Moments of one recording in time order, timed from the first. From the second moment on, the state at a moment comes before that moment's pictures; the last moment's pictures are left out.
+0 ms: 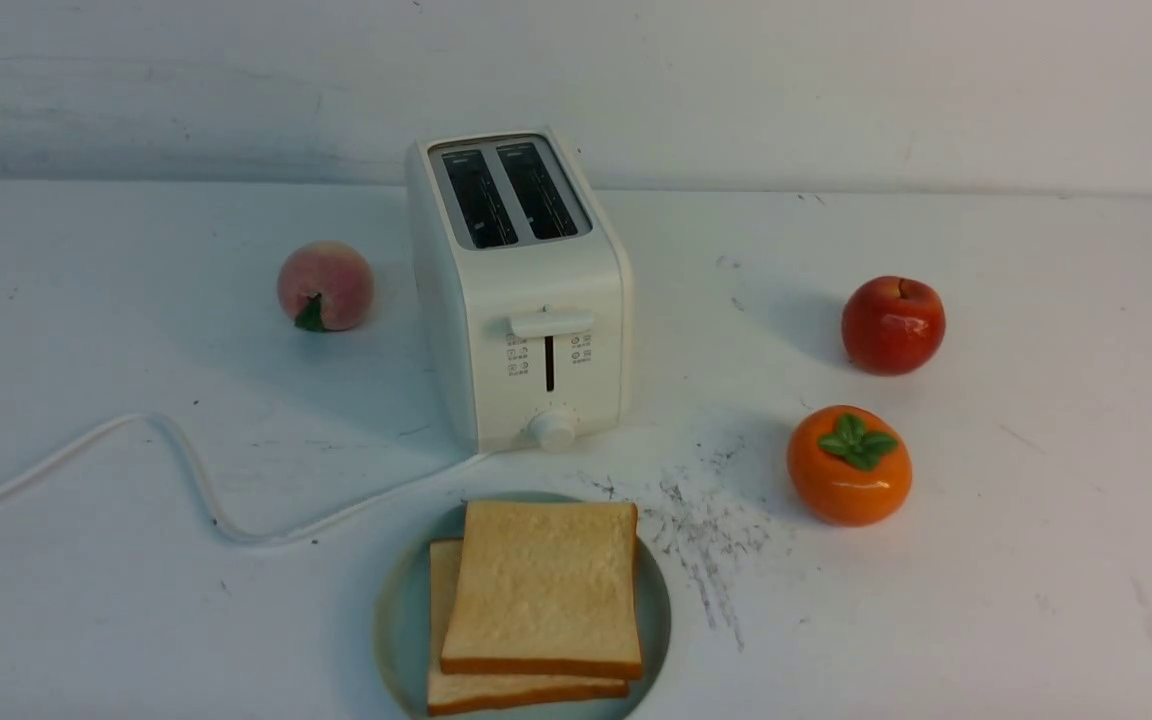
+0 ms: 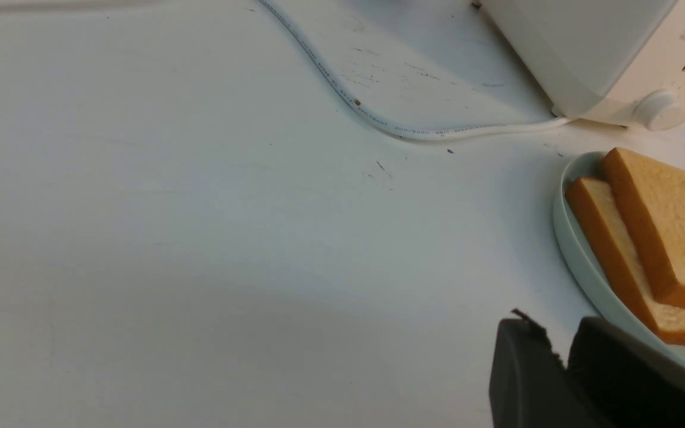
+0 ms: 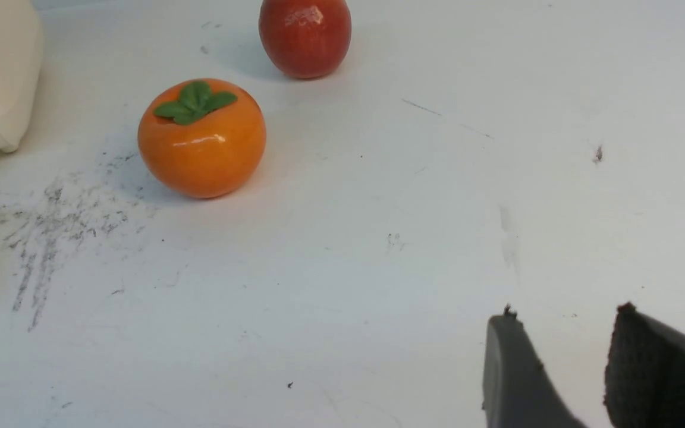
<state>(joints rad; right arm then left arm) 0.06 -0.01 0.02 -0.17 0.37 0.28 -0.11 -0.01 0.03 -0.13 0.41 -0.33</state>
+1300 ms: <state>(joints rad) 0.06 -0.01 0.02 -0.17 0.37 0.28 -0.11 -0.01 0.03 -0.13 0.41 -0.33</state>
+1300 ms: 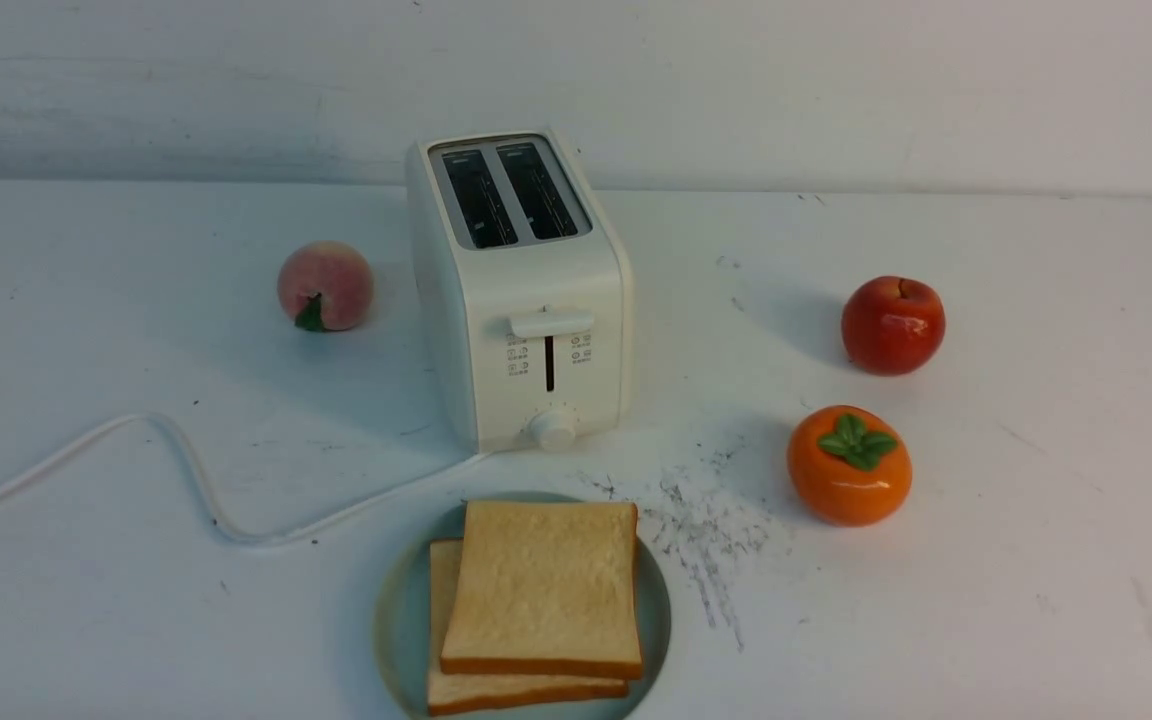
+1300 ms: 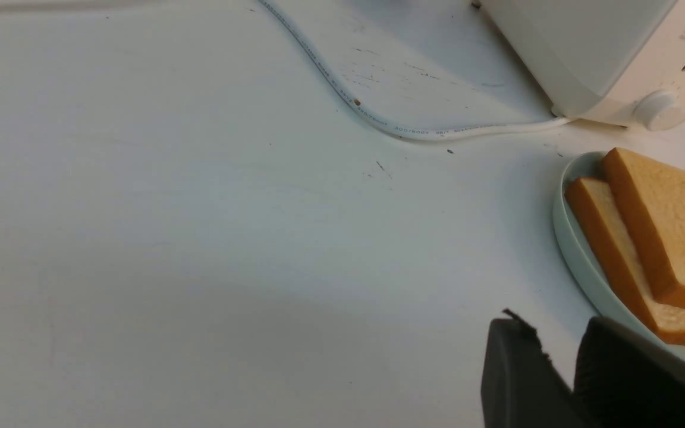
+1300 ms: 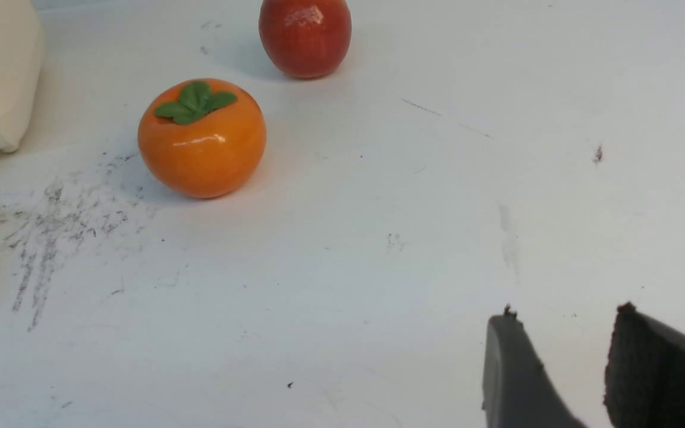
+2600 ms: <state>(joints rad) 0.06 -0.01 0.02 -0.17 0.37 0.28 -0.11 -0.01 0.03 -0.13 0.41 -0.33</state>
